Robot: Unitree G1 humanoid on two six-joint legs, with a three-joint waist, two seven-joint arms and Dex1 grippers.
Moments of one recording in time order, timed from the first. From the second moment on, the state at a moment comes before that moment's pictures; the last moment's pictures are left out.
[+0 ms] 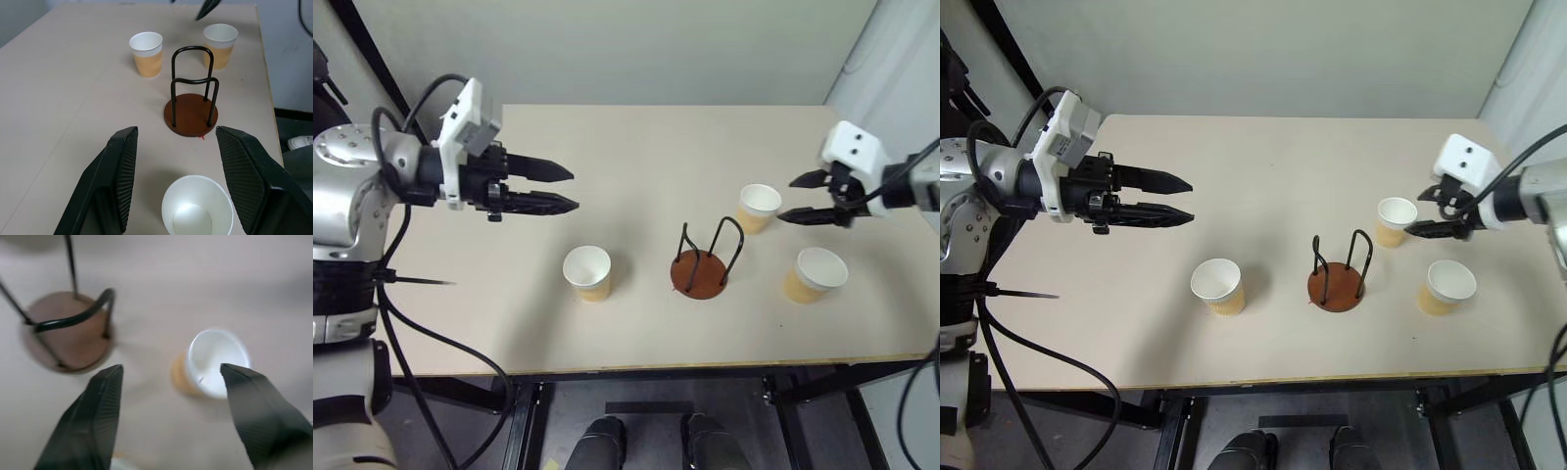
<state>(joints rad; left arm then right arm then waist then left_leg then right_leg) -0.92 0.99 0.00 0.07 -0.54 0.68 -1.39 -0.93 -1.04 0.25 0.13 0.10 0.52 1.22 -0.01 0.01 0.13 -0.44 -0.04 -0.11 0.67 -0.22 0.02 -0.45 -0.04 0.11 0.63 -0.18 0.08</state>
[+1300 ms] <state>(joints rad) -0.94 1.01 0.00 0.03 -0.54 0.68 -1.39 -1.24 -0.76 0.44 0.95 -0.39 -0.18 1.31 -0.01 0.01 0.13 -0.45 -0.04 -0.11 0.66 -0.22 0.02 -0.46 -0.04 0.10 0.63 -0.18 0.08</state>
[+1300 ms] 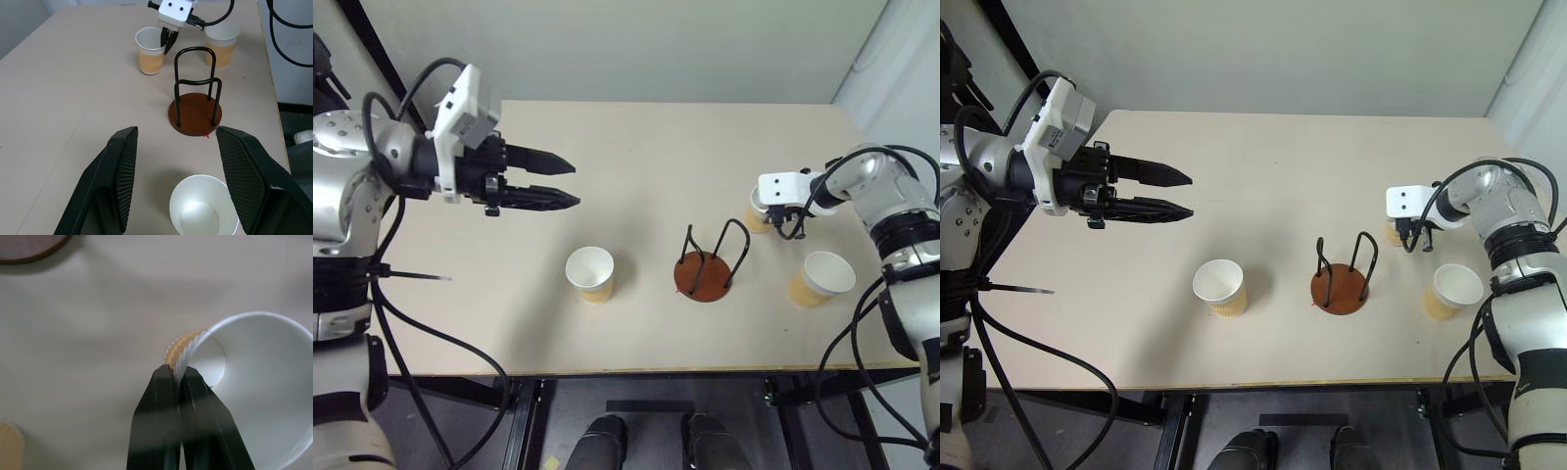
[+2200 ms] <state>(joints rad) -0.96 0.96 -0.02 0.07 -0.52 0.65 -1.41 -1.07 -1.00 0.27 -0.24 0.02 0.44 1.59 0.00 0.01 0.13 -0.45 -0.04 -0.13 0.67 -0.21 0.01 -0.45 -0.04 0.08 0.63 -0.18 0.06</state>
